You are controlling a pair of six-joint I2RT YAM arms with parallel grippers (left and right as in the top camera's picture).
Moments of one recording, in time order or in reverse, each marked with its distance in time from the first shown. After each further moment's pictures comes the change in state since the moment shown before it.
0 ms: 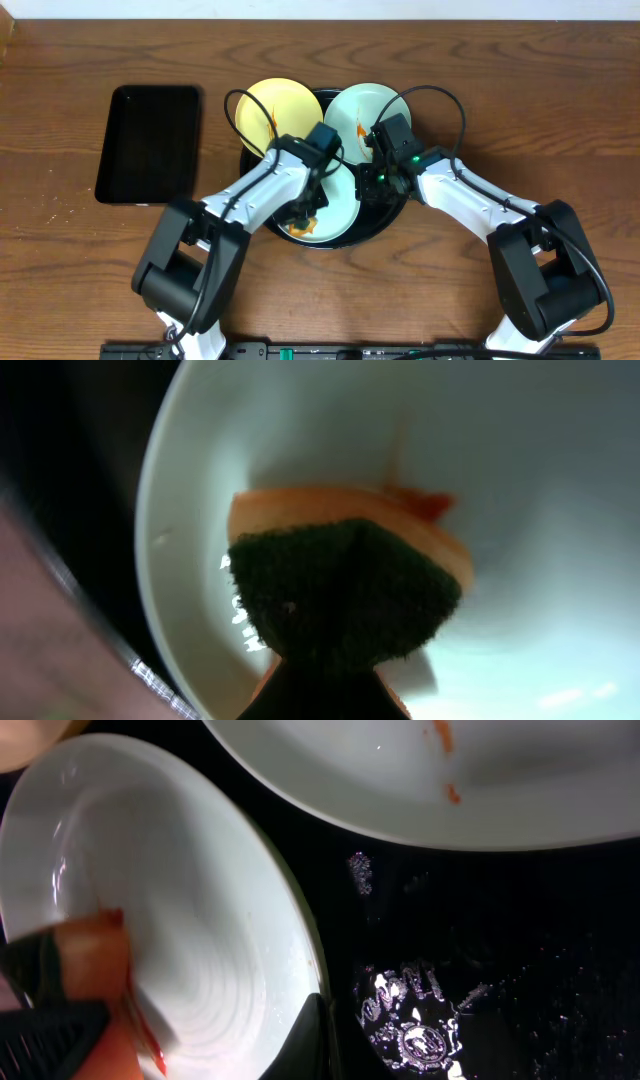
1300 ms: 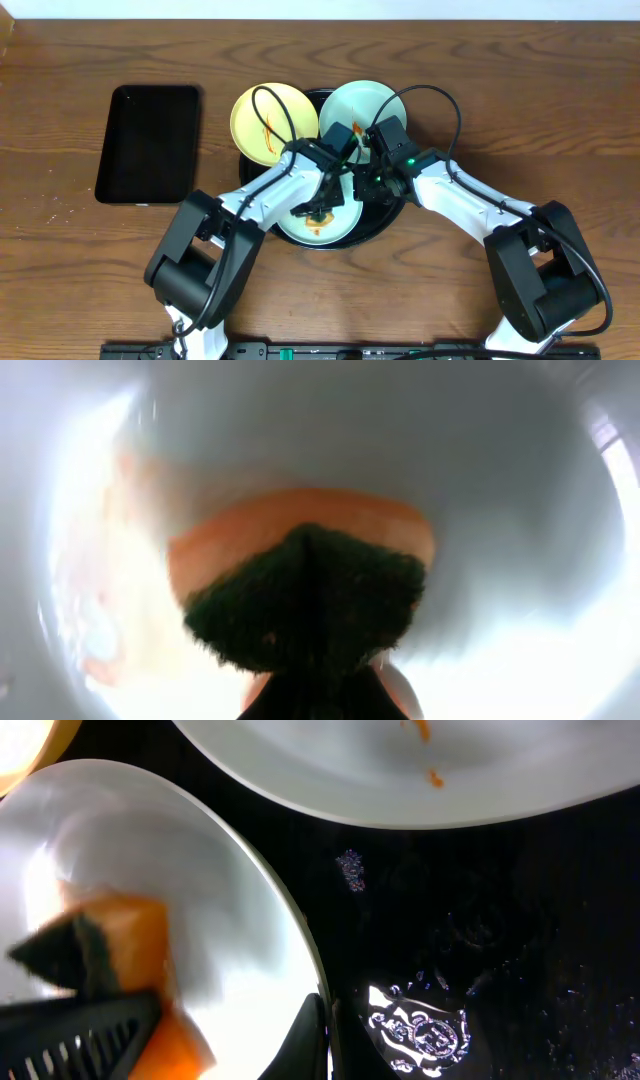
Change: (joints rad) left arm -0.048 0.047 0.022 0.181 0.014 0.170; right arm 0.027 0.000 0.000 0.010 0.072 0.004
